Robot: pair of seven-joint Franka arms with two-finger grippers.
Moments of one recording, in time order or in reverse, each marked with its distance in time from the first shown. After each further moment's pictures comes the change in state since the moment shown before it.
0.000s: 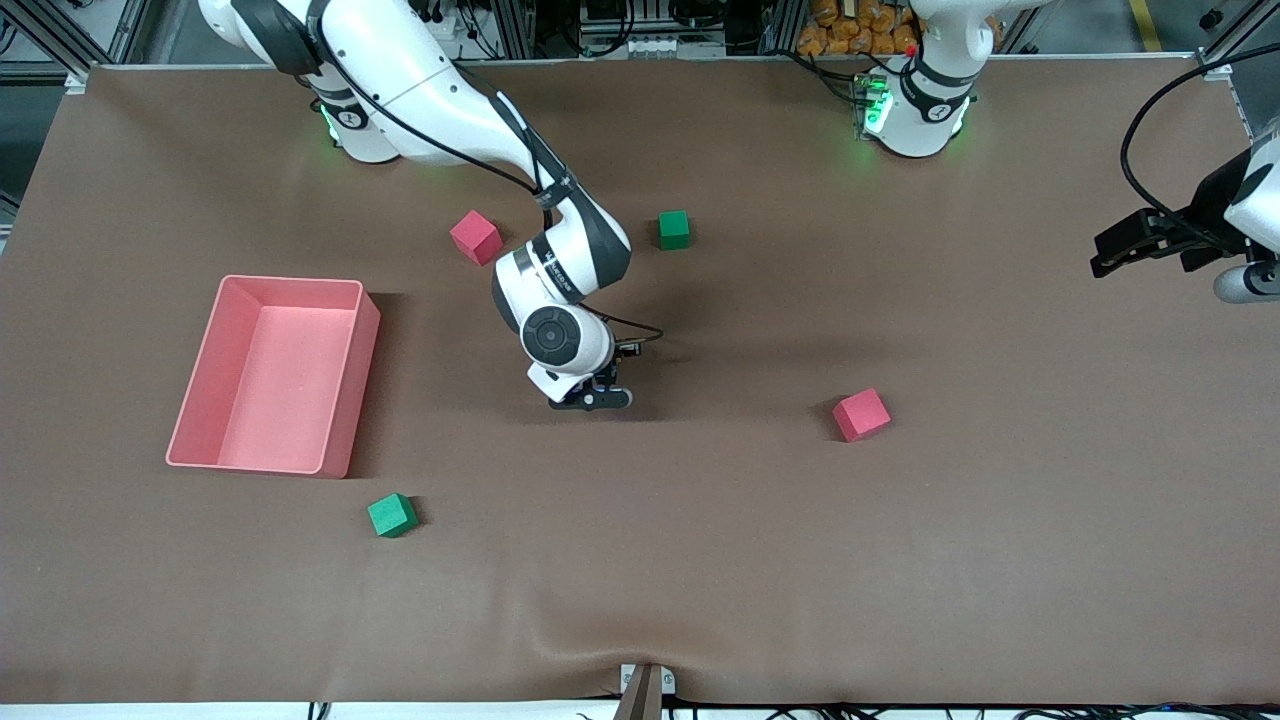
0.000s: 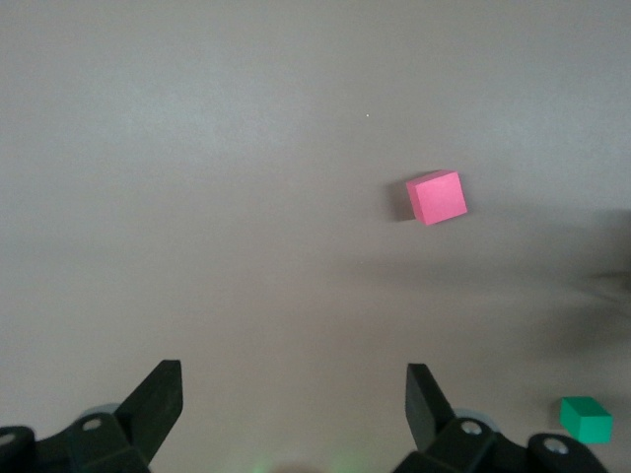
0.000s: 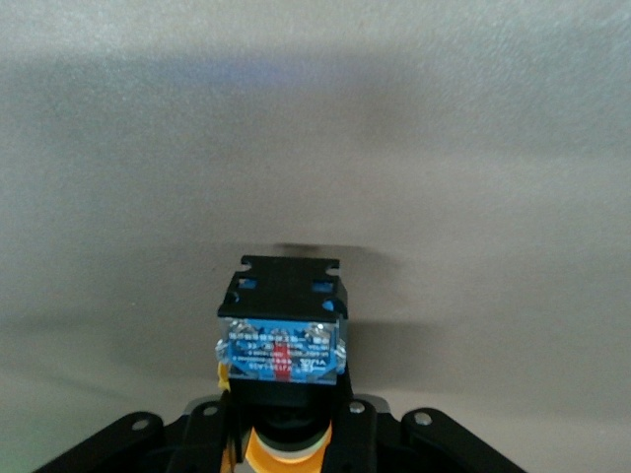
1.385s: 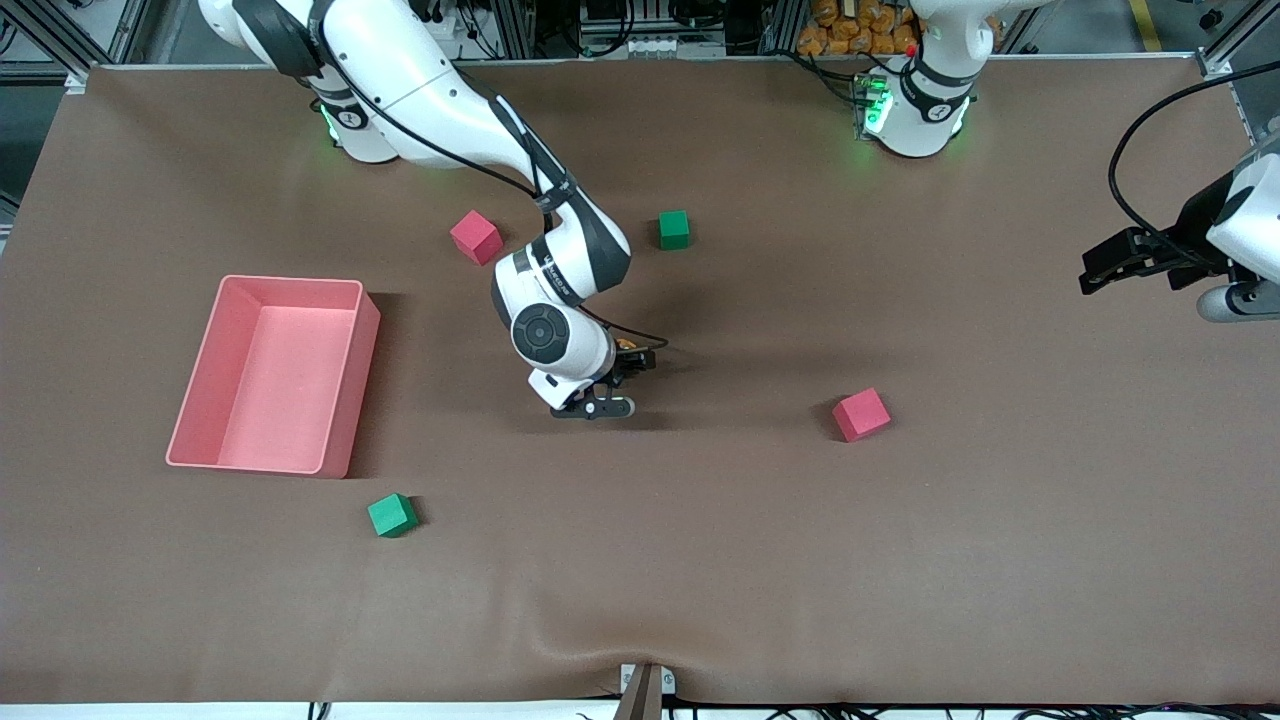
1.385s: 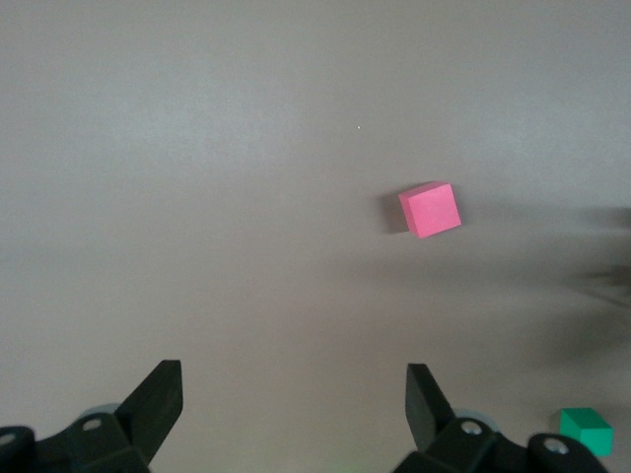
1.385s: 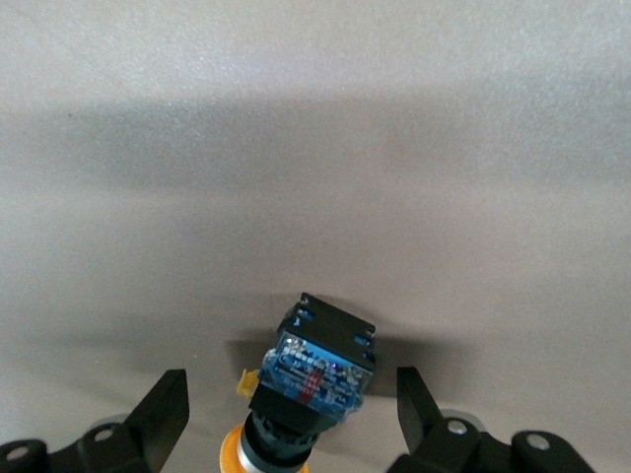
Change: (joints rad) left arm -0.008 0.028 -0.006 -0.001 0.000 0.040 0.000; right arm 0.000 0.006 -0.006 0.003 0.036 0.119 -0.055
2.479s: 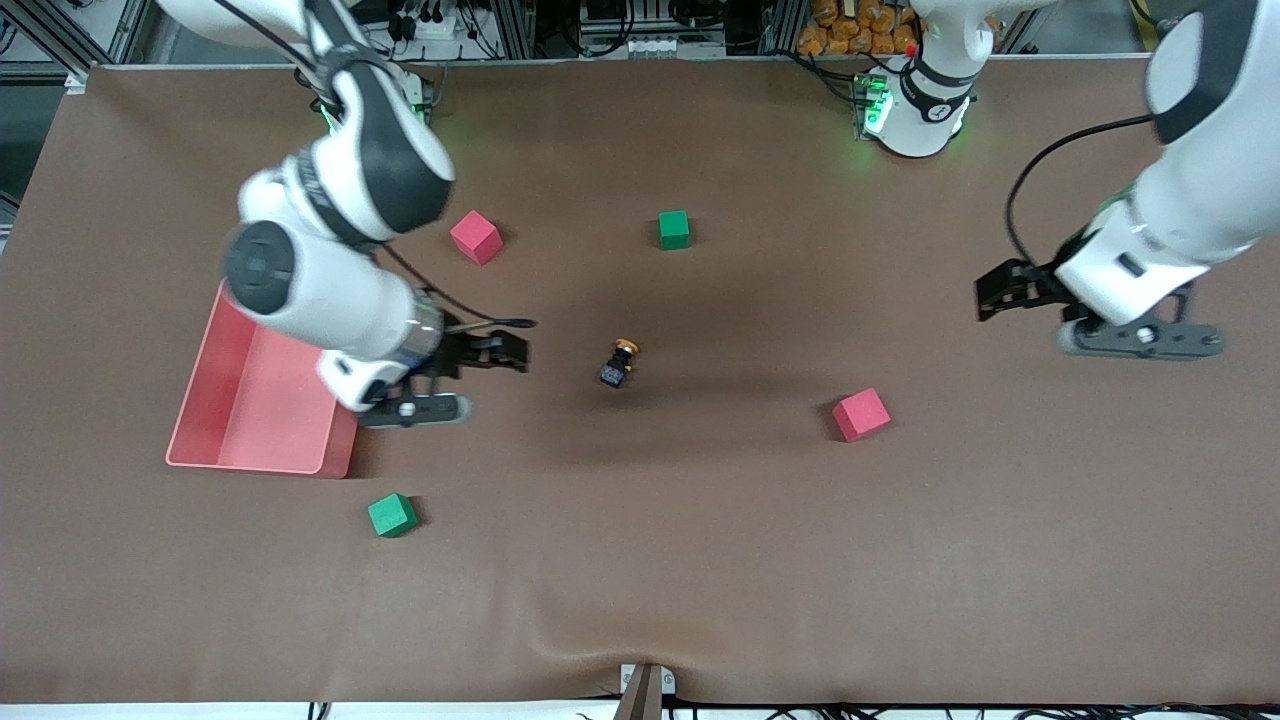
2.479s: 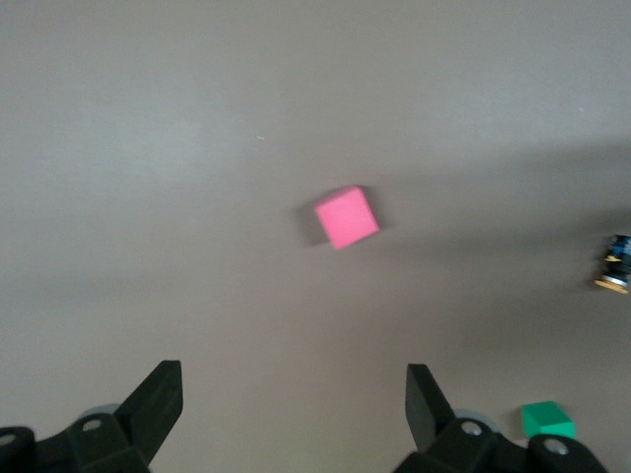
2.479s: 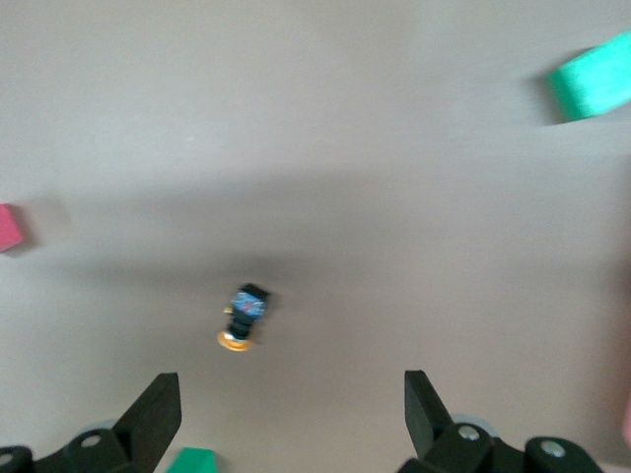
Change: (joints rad) left arm -0.079 0.106 -0.133 -0.002 -0.001 0.097 -0.093; right arm -0.291 -0.430 -0.025 0.056 -0.127 -0.422 -0.112
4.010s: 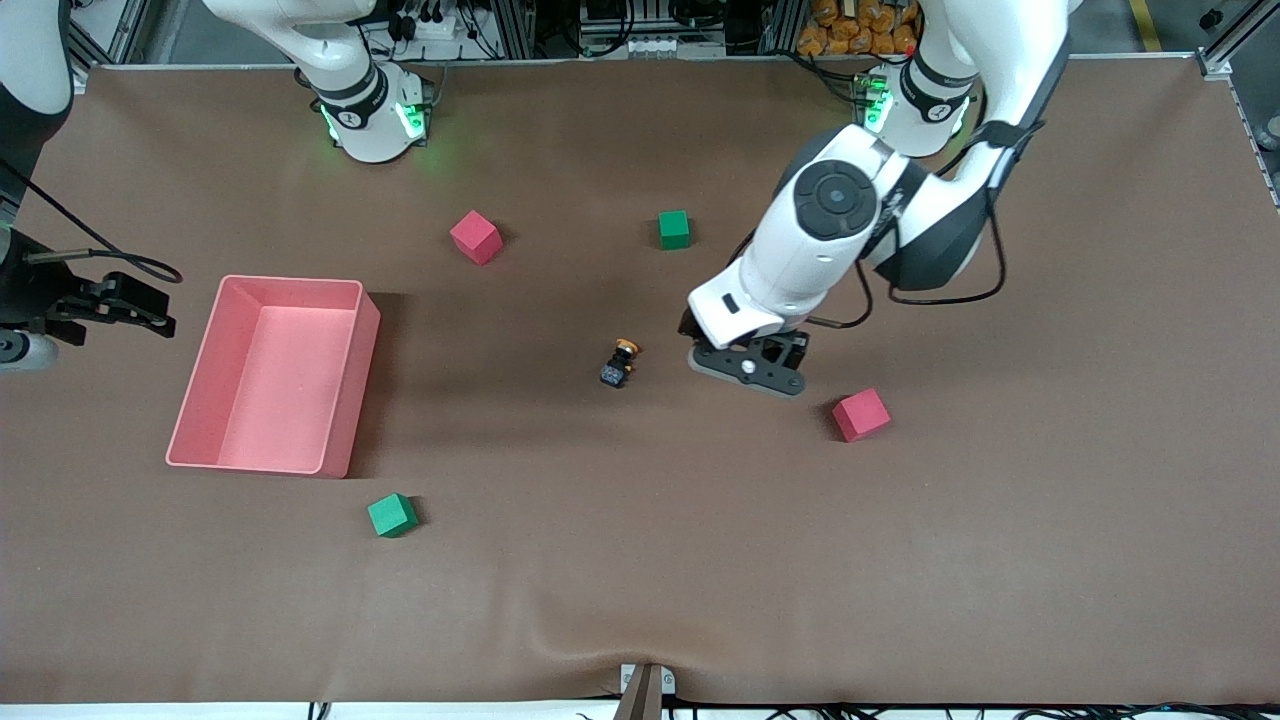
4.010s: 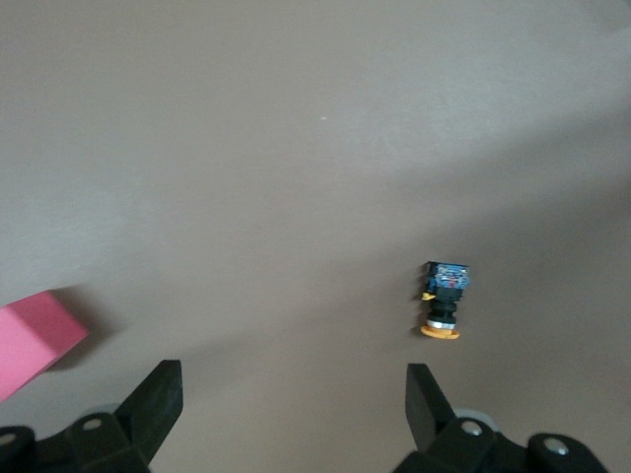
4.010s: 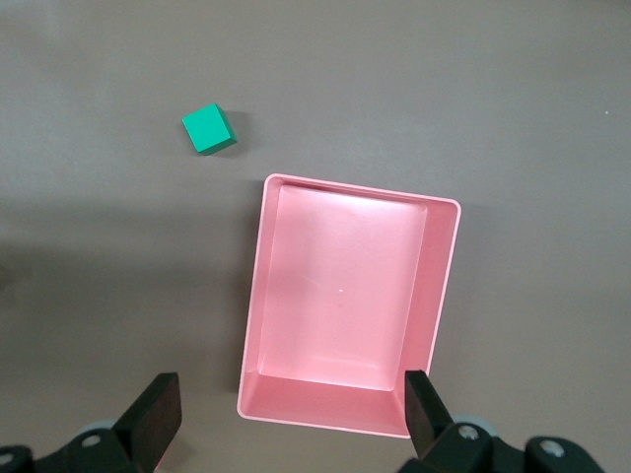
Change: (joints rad) left arm -0.409 0.286 -0.007 -0.028 0.050 0.464 -0.154; right arm -0.375 -0.220 0.001 0.013 -0.293 -0.226 -0.399
